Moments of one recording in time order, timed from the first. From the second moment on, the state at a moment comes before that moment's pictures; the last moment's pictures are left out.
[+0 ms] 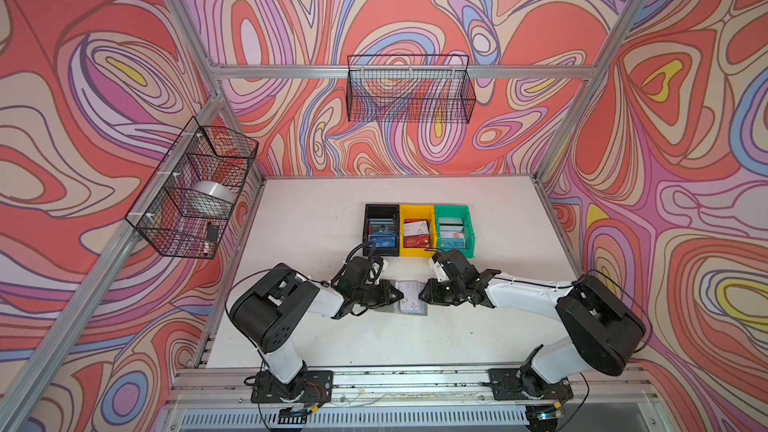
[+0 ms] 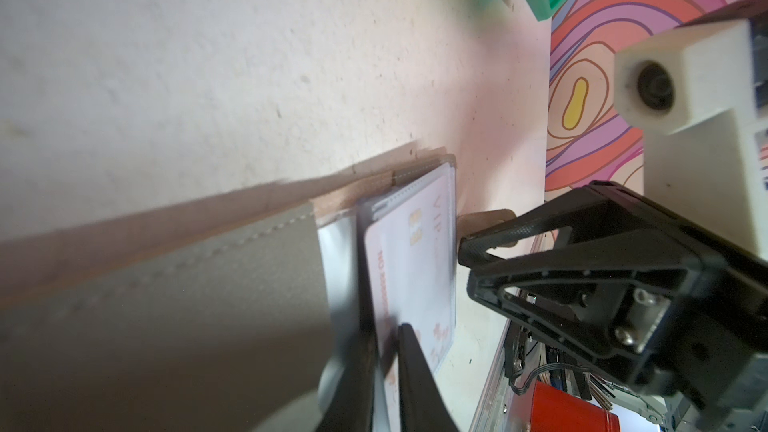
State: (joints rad) left arm -0.60 1.70 0.47 0.51 0.61 -0.87; right arm 0.67 1.51 0.67 -0.15 -0.32 0.71
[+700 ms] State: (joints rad) left arm -0.60 1.70 0.48 0.51 0.62 -0.87; right arm 0.67 1.61 0.72 -0.03 -0.44 0.73
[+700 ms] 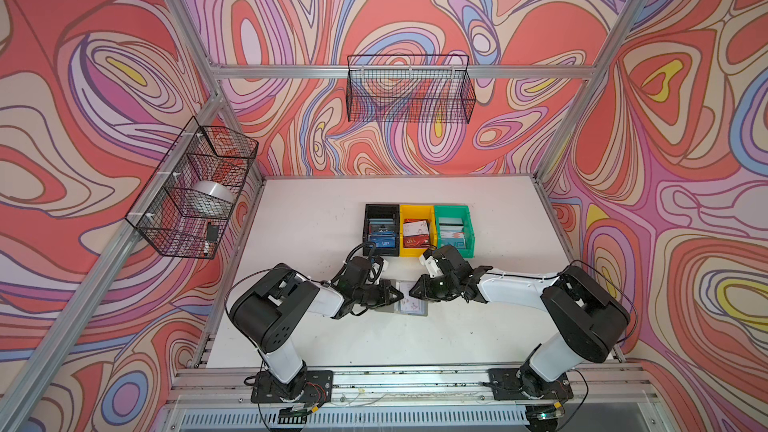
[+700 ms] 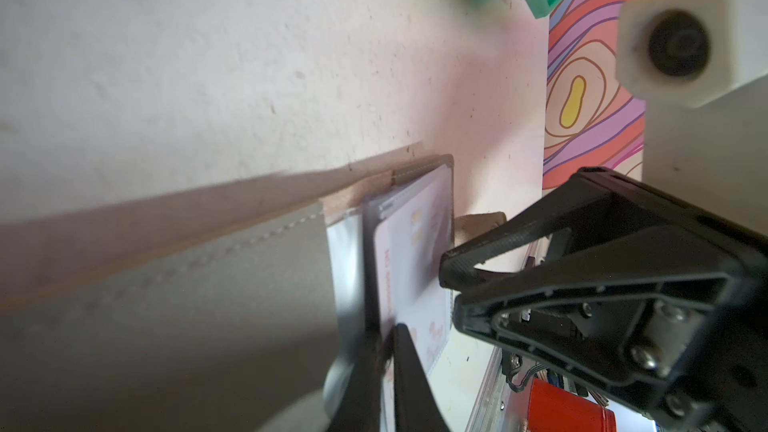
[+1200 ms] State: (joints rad) left arm -0.60 1.69 0.46 0.52 0.63 -0.87; right arm 0.67 1.61 0.71 -0.03 -0.43 0.74
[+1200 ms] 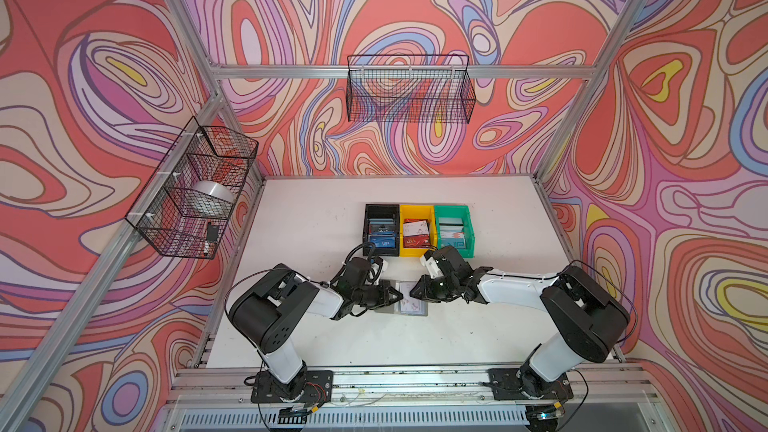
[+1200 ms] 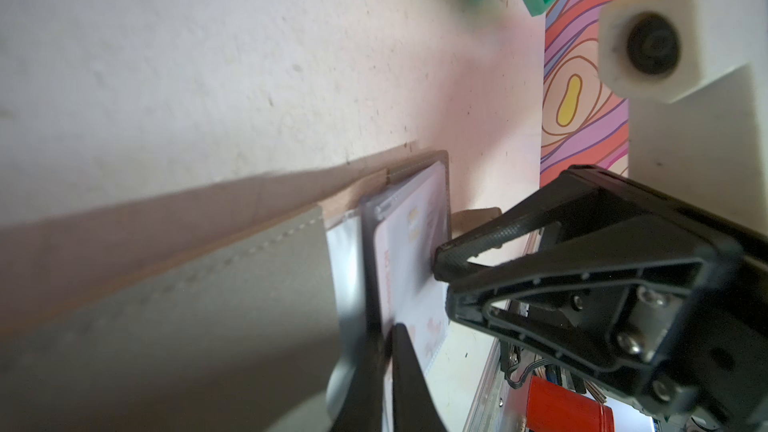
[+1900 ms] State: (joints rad) left arm -0.59 1.70 0.44 0.57 0.63 -0.89; right arm 0.67 1.61 0.71 -0.03 -0.43 0.75
